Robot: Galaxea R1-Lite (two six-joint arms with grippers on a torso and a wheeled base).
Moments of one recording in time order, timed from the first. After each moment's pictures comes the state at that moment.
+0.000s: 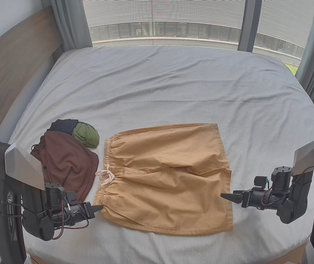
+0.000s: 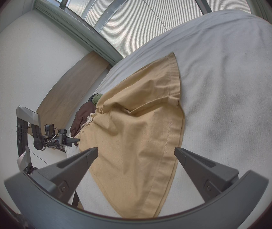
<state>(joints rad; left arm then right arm) -0.10 2.45 -0.25 -1.55 -0.47 -0.46 0.09 2.39 -0.34 -1.52 0.65 0.27</state>
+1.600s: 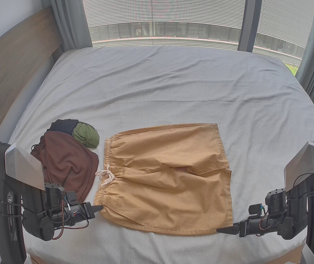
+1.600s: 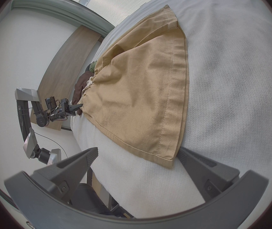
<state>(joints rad) -0.10 2.45 -0.25 -1.55 -0.47 -0.46 0.18 2.48 -0.10 -1.54 0.64 0.24</state>
